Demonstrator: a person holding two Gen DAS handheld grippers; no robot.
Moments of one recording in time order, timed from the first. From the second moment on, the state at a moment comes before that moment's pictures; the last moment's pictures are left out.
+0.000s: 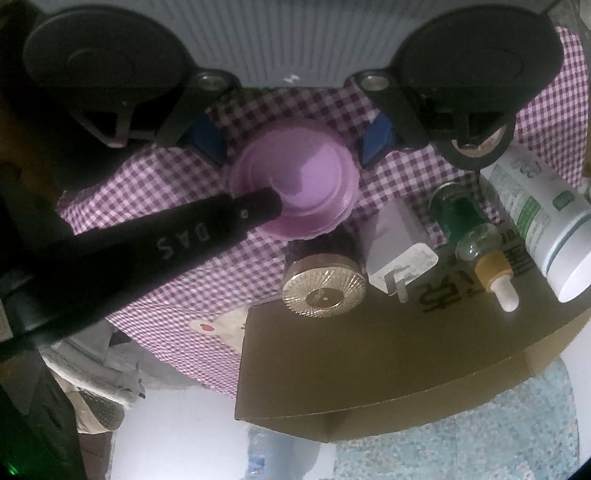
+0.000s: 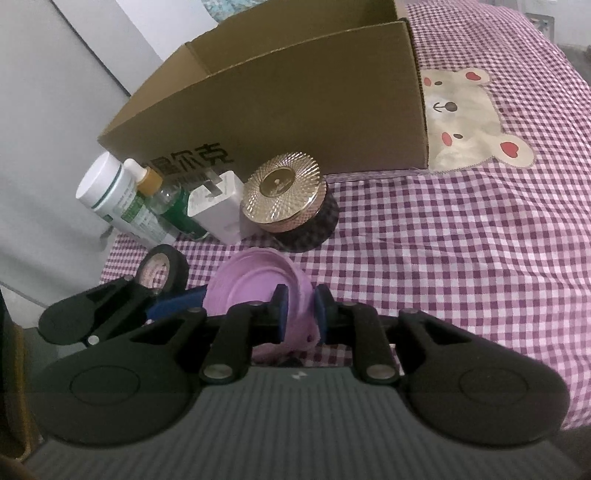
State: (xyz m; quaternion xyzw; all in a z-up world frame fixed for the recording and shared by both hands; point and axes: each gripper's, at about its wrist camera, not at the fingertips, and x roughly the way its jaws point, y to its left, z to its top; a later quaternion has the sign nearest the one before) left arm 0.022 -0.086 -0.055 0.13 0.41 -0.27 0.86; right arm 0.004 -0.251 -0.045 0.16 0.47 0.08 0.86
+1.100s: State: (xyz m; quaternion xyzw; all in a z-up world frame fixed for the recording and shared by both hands) left arm 0.045 -0.050 0.098 0.16 0.26 -0.21 0.93; right arm 0.044 -0.209 0.102 0.09 0.35 0.14 0.92
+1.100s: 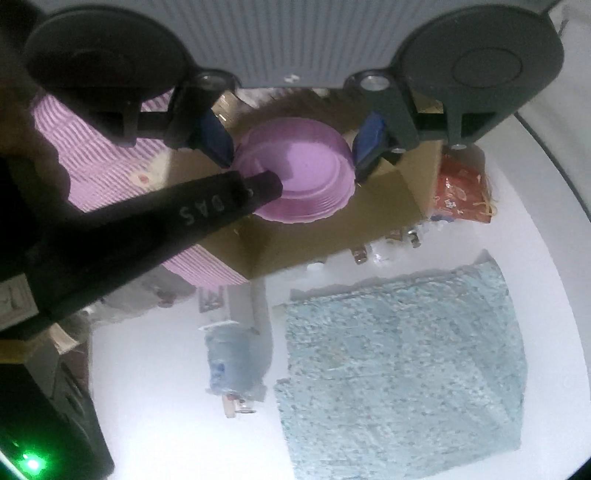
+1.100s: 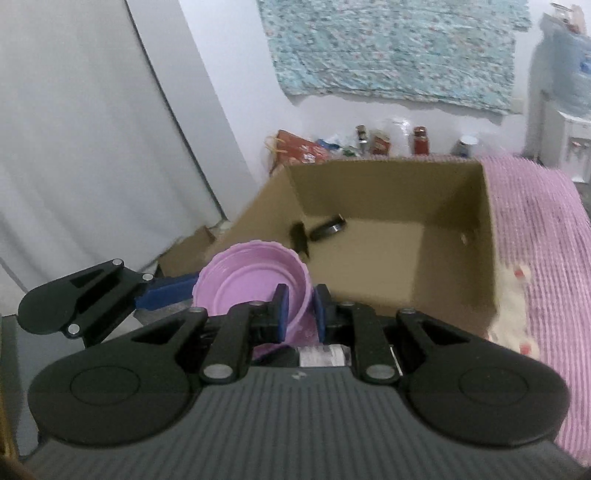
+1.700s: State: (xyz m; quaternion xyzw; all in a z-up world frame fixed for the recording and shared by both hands) left arm 0.252 -0.002 0.032 0.08 0.52 -0.22 0.82; right arm 0.255 -0.209 0.026 0.17 0.56 0.14 0.80
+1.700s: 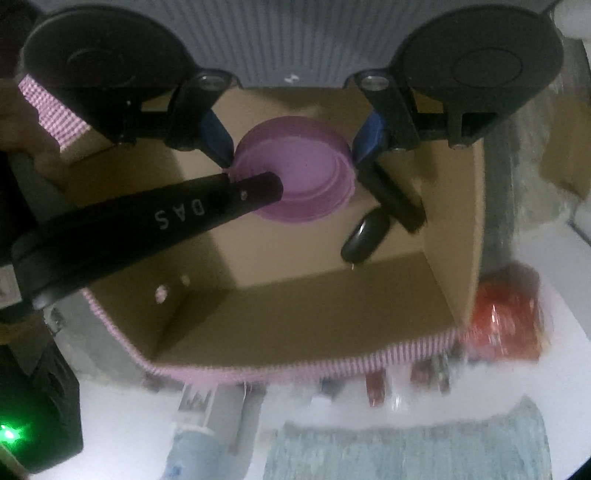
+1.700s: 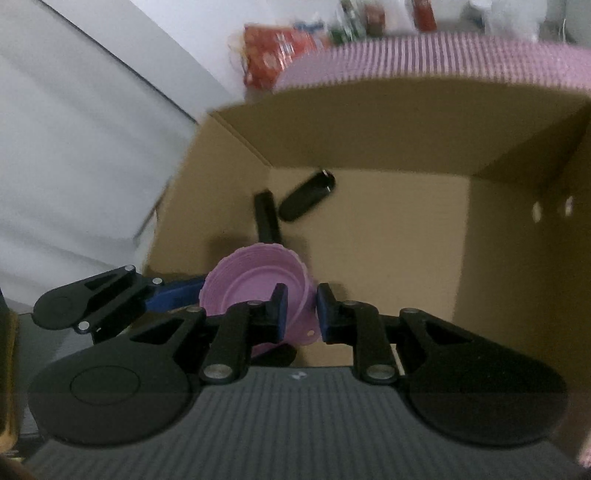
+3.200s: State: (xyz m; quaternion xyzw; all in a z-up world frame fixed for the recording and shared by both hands) left arm 0.146 0.008 0.114 0.09 0.40 -0.23 0.88; right arm 0.141 -0.285 0.095 0.29 0.43 0.18 0.83
